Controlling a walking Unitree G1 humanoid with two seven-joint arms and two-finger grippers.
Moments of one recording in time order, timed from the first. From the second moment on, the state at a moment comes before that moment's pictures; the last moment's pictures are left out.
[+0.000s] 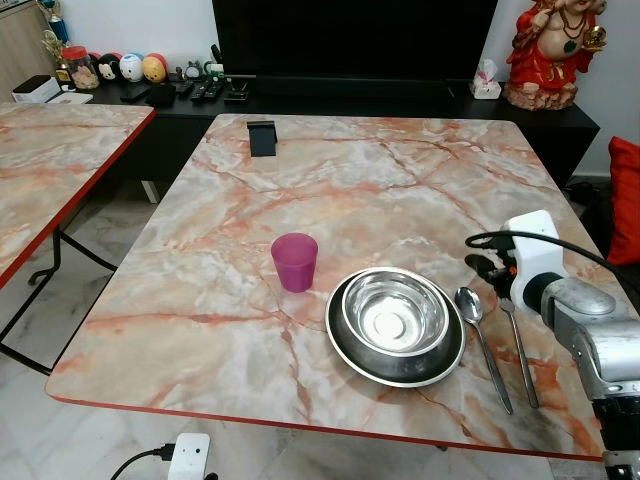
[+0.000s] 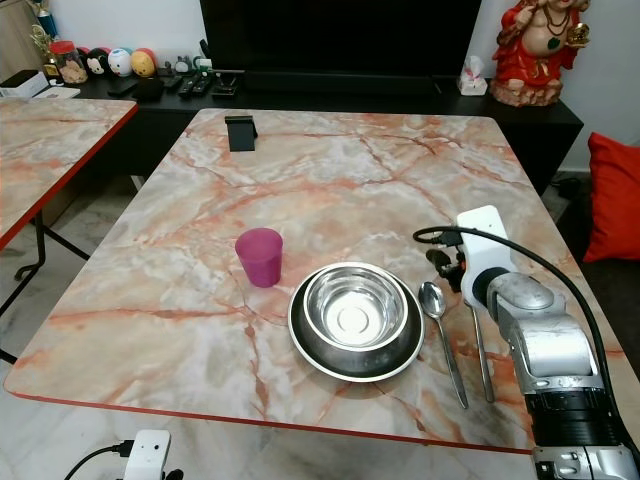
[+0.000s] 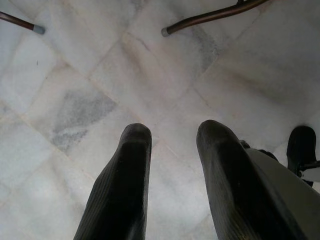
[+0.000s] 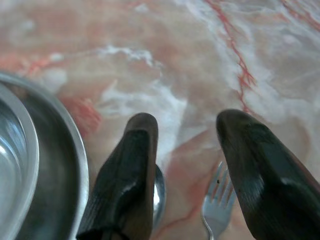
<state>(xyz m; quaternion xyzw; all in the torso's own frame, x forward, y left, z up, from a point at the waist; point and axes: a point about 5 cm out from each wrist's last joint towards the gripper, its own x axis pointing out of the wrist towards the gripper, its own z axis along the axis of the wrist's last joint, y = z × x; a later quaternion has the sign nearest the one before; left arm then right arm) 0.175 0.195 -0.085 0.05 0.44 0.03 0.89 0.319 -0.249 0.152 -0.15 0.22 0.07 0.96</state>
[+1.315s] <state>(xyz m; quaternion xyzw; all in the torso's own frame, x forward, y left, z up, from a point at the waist) 0.172 0.212 -0.084 0.06 0.45 0.04 0.89 0.292 -0.250 0.126 -0.22 0.28 0.06 0.93</state>
